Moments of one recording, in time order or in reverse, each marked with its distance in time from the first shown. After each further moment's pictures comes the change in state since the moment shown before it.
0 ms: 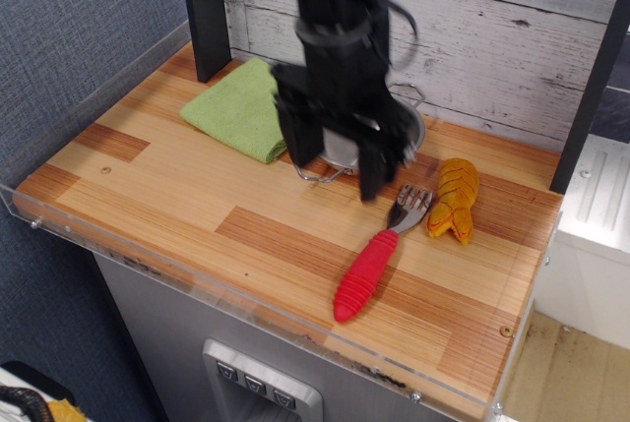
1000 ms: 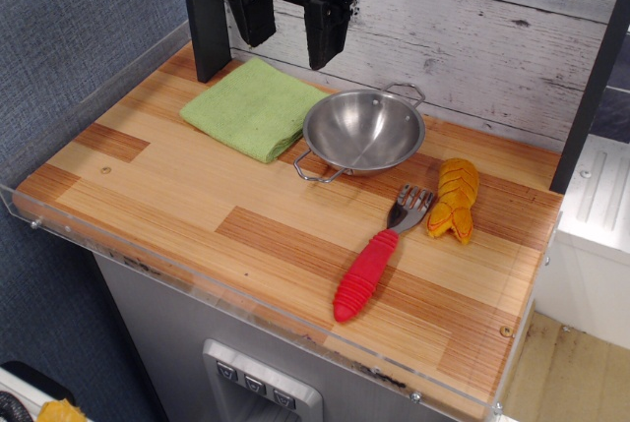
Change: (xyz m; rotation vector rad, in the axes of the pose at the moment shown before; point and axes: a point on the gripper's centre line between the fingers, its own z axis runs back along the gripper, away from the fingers) arm 0.036 0.070 0.057 0.034 -0.022 0.078
